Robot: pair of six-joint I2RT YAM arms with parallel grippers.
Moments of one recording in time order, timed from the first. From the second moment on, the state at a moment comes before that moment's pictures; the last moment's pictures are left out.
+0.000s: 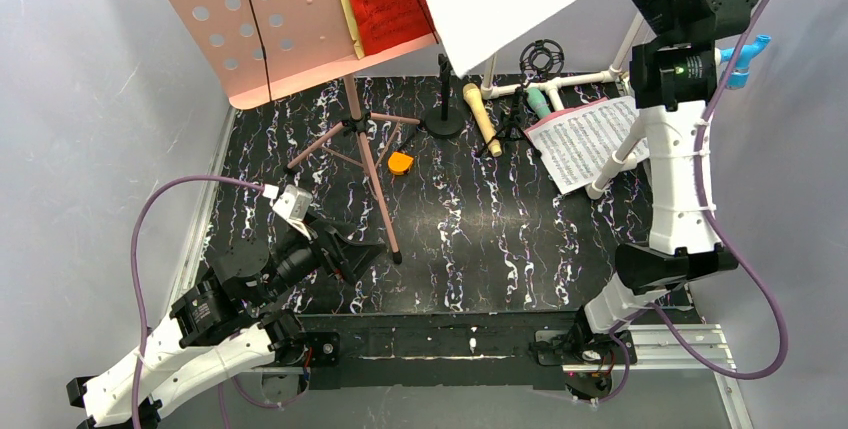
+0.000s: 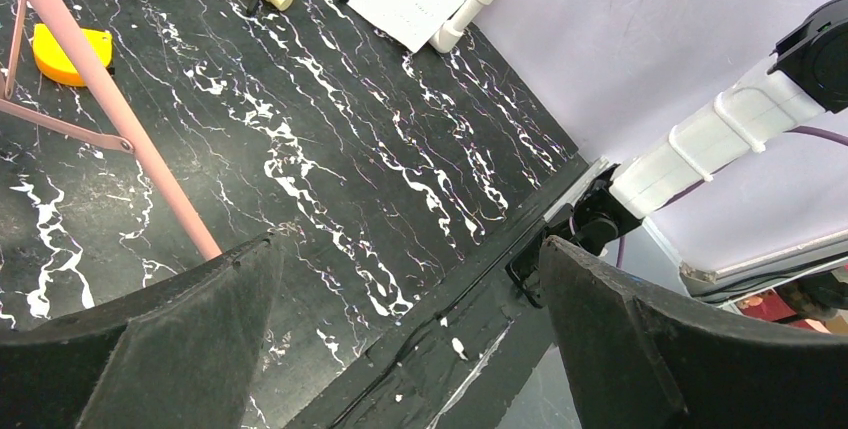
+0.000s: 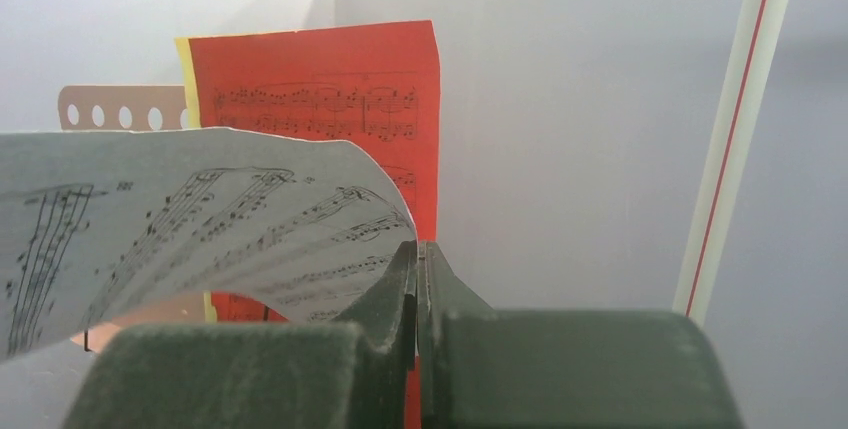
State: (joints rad) left arm -0.99 0.37 0.75 -0.49 -0.16 -0.53; right arm 0.18 1.64 2.28 0.12 -0.59 0.42
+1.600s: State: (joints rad) left arm -0.99 0.49 0.55 -0.09 0.06 -0.11; right arm -0.03 0.89 1.06 -0.21 -1.05 0.31
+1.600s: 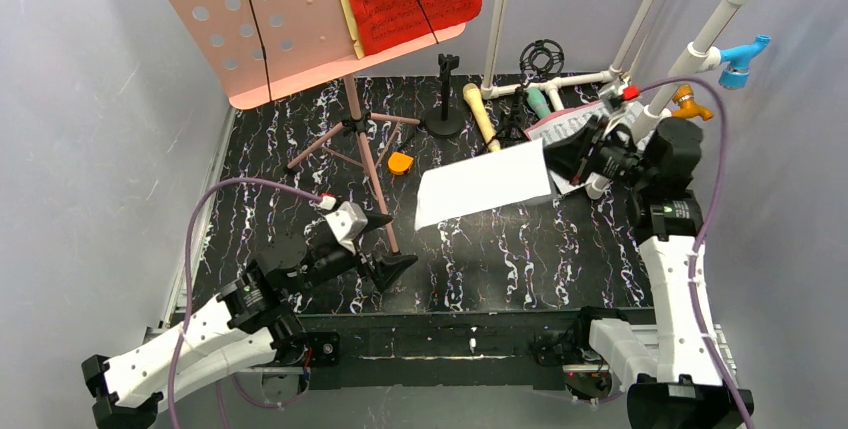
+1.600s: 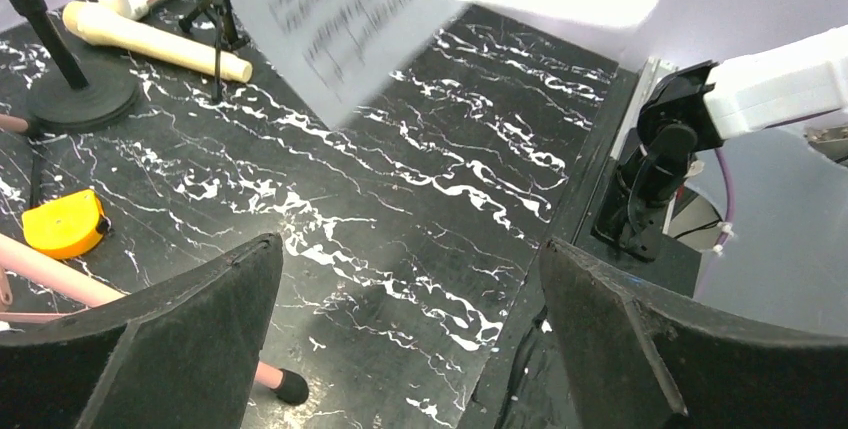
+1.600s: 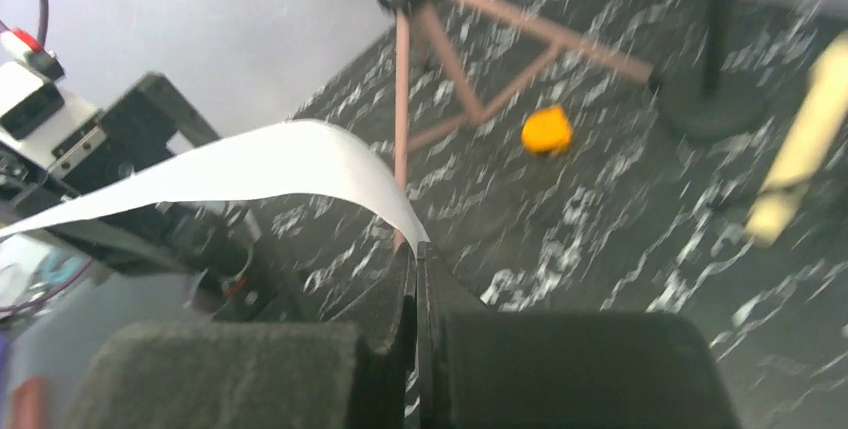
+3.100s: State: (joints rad) left arm -0.99 0.90 0.38 0.34 0.04 -0.84; right arm -0.04 0.97 0.98 -0.85 -1.23 -0.31
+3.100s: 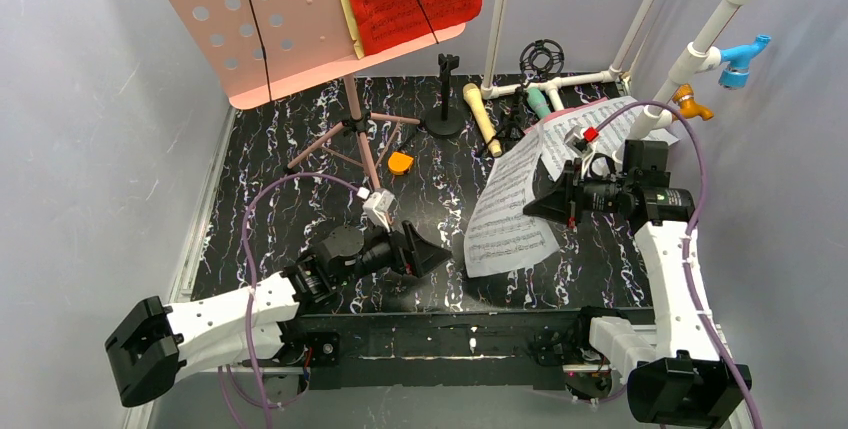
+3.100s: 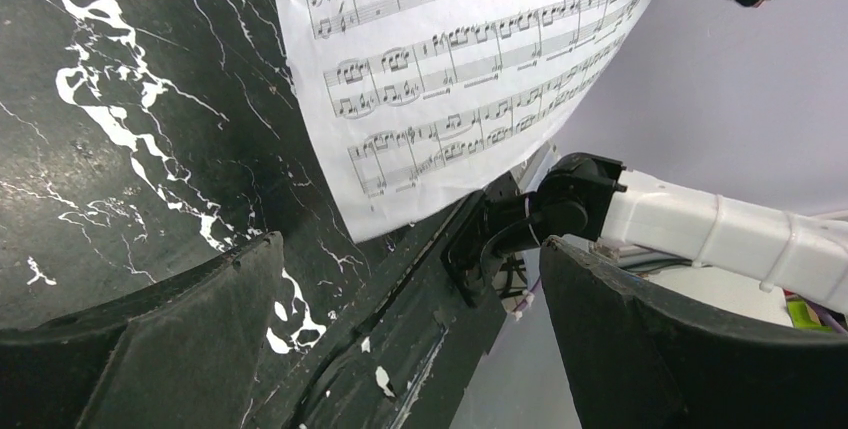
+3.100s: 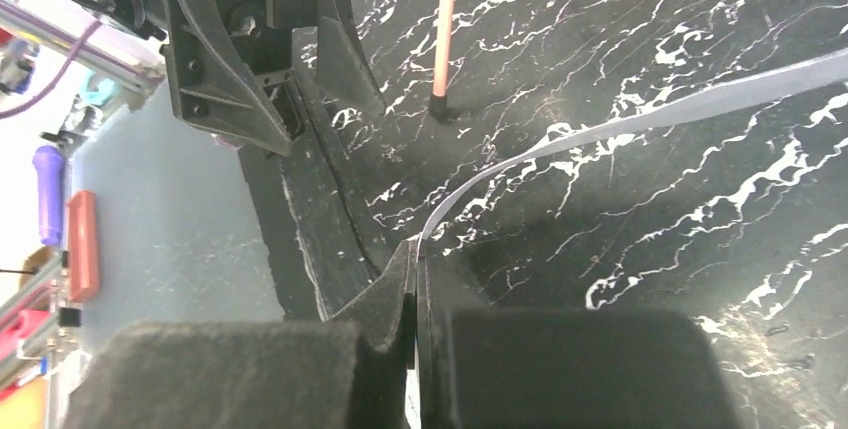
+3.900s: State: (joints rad) left arm -0.99 1.15 0.43 0.59 0.21 -0.57; right arm -0.04 0.94 1.39 -1.45 -0.93 -1.12
